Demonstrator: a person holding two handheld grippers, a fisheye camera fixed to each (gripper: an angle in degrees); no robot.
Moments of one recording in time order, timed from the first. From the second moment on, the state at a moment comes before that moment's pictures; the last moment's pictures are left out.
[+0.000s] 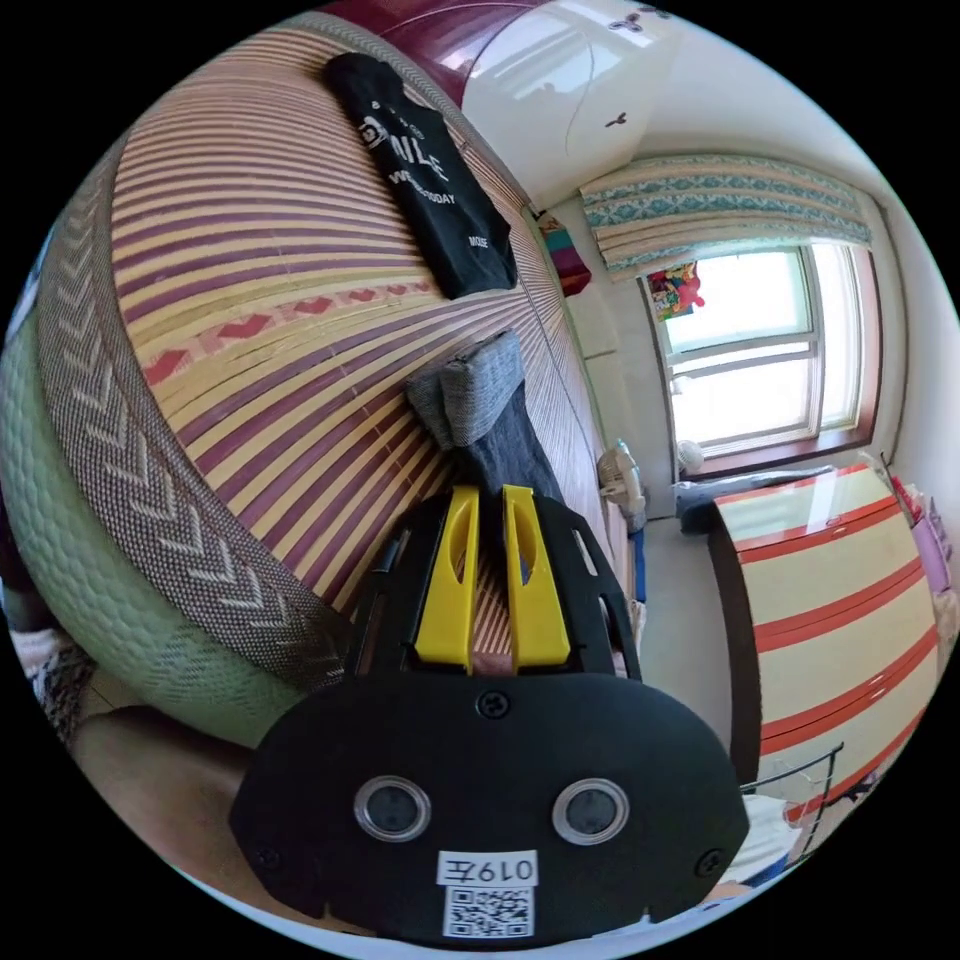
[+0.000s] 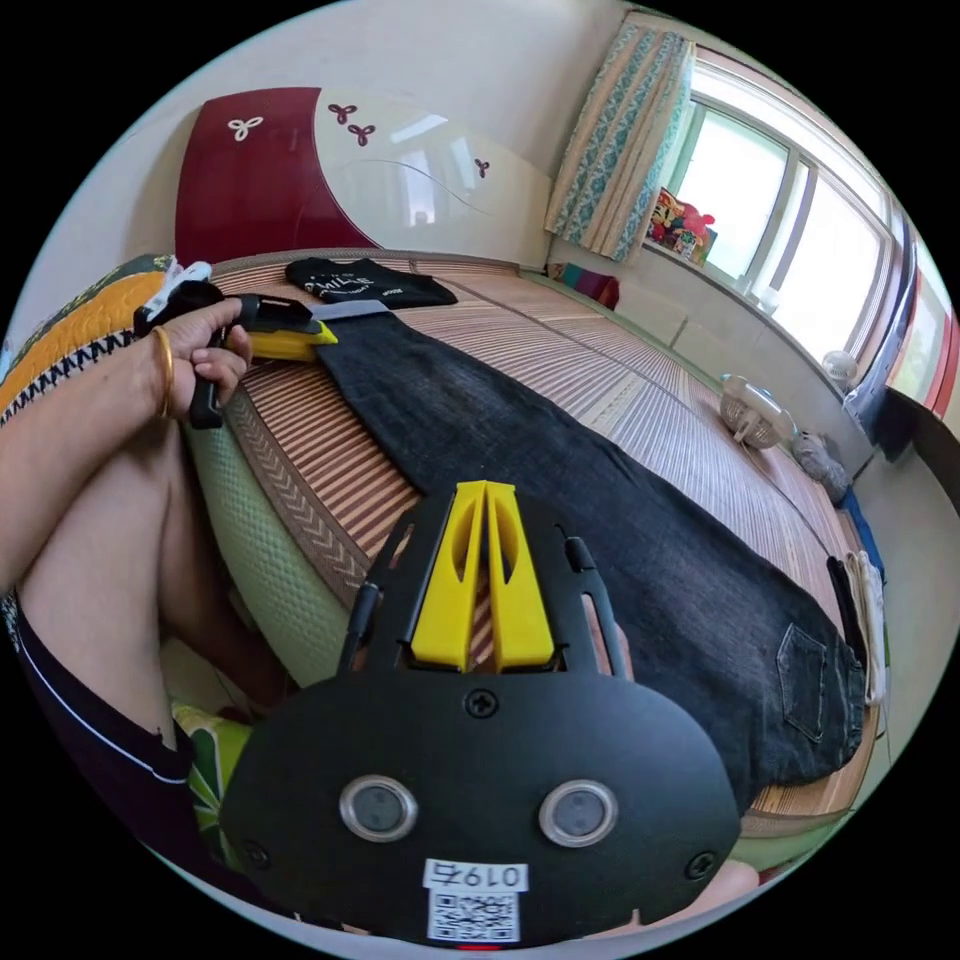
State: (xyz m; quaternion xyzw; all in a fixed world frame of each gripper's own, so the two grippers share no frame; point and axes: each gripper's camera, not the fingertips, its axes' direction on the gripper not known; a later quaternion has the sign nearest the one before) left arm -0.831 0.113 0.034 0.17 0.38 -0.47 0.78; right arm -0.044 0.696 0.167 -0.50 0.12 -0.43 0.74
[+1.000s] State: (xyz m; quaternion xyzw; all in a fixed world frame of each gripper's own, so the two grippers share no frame) left arm -0.858 0.100 0.064 0.22 0.42 -0.47 0.75; right arm -0.084 0.755 0.204 -0.50 0.17 -0.39 0.76
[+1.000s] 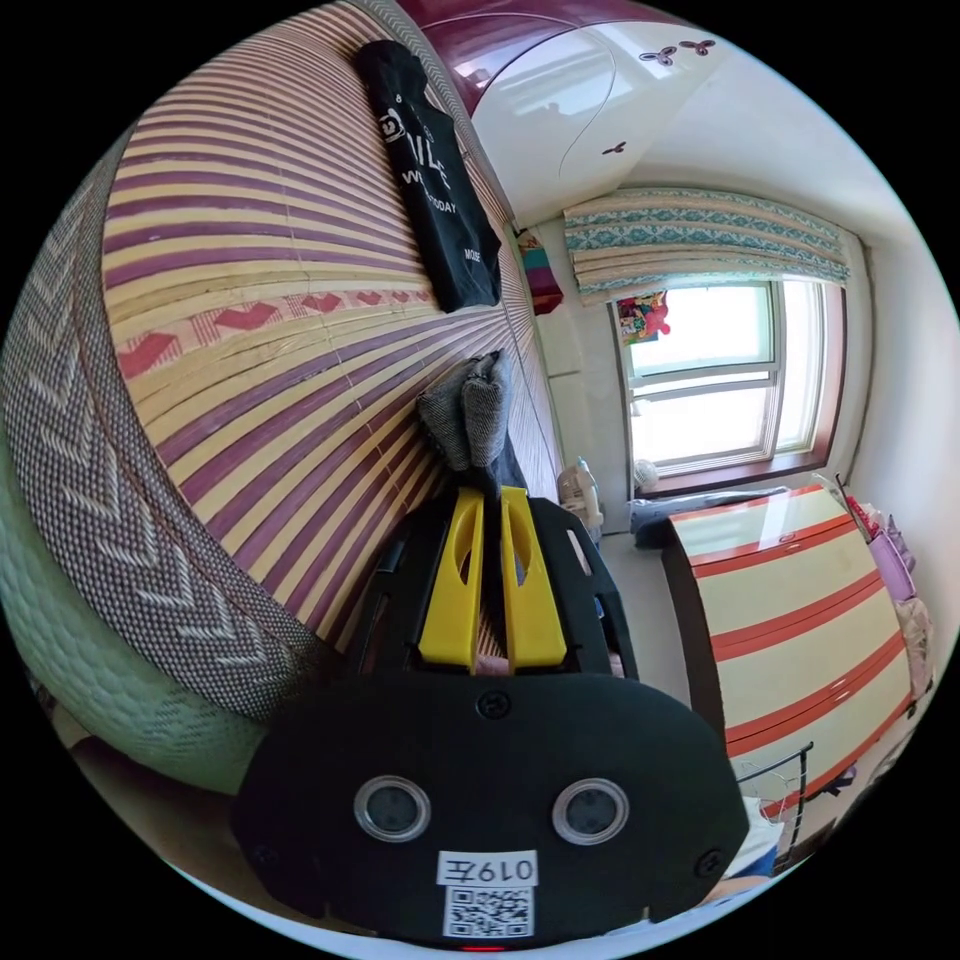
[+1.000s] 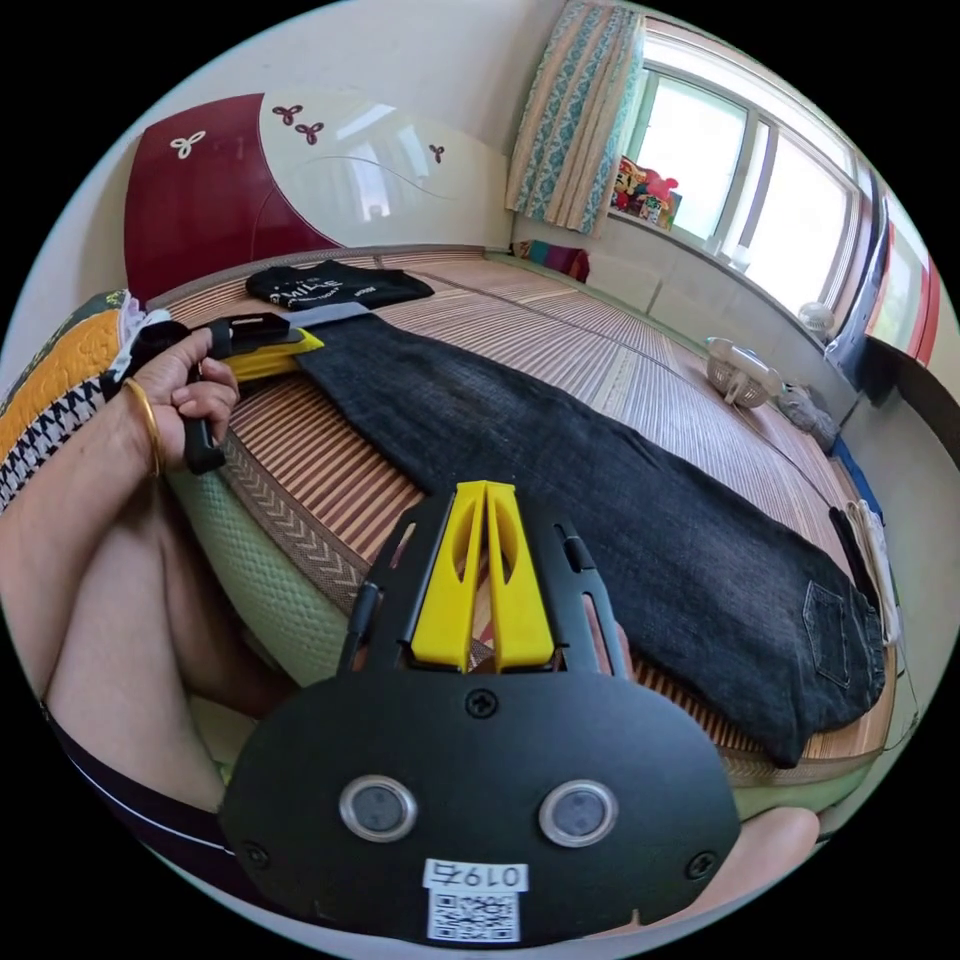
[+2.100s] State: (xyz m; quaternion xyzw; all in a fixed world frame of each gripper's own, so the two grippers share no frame) left arm -0.688 0.053 0.048 0.28 0.34 -0.34 0.83; right arm -0.051 0.728 0.216 -0.58 0.11 -0.42 0.68
